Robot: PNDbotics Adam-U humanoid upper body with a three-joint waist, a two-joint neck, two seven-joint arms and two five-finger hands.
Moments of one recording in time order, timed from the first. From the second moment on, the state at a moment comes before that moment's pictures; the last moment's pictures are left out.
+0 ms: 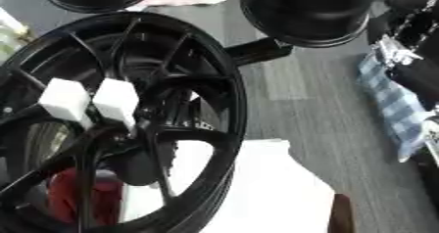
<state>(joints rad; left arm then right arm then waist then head) -0.95 0.98 -0.17 -1.61 -0.13 0.19 -0.70 -0.08 -0.66 -0.17 -1.98 -0.34 -0.16 -0.18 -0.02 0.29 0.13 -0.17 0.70</state>
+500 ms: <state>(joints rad) -0.70 1.17 0.01 -1.67 0.02 0.21 -0.54 -0.07 -0.66 -0.19 -1.98 -0.34 -0.18 -0.20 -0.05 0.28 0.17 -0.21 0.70</state>
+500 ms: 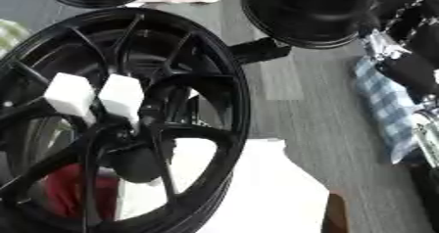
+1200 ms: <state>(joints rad) -0.46 1.21 0.08 -1.66 0.07 0.21 -0.41 -0.06 -0.64 -0.19 -1.98 -0.33 -0.19 -0.20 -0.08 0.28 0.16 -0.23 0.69</state>
